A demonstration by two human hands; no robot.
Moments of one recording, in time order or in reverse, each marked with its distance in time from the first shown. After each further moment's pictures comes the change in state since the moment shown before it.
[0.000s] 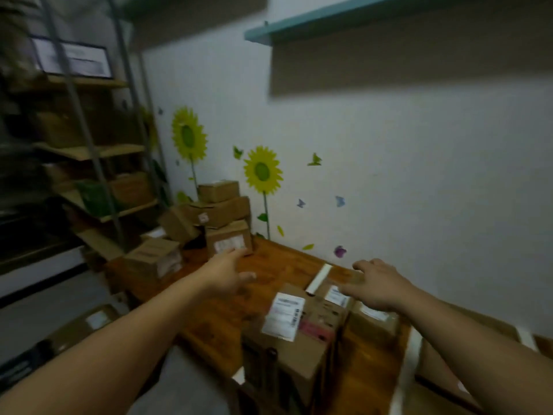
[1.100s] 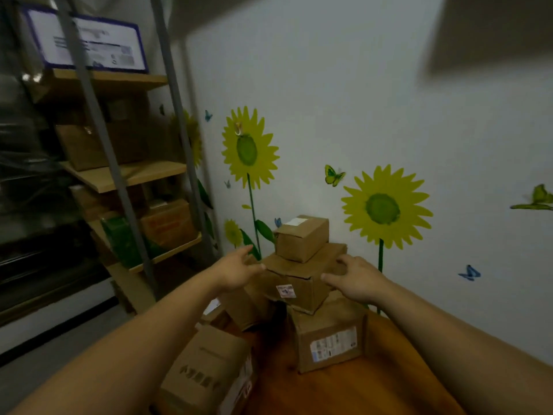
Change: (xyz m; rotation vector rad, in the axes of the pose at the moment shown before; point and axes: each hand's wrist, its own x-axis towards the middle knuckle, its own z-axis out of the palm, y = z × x) left_hand 0.418 -0.293 -0.204 -0.275 0.045 -0.131; right_hand 0.485 -0.377 0.040 0.281 0.008 -0.136
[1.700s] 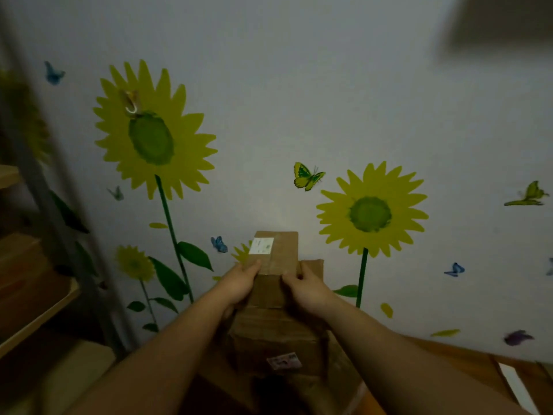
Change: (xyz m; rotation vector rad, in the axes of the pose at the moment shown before) left_hand 0.273 -0.027 0.030 -0.413 -0.363 0.002; right_hand 0.196 -0.068 0.077 0.565 0.244 0.403
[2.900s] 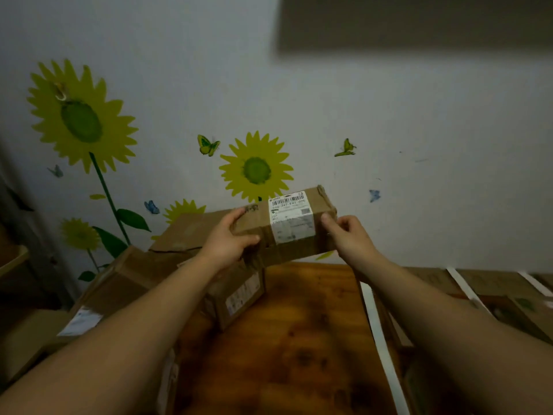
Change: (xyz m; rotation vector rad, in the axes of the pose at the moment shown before) left_hand -0.255 0.021 0.171 -0.189 -0.105 0.426; right_hand -0.265 0.136 -0.226 0.233 0.378 -0.110
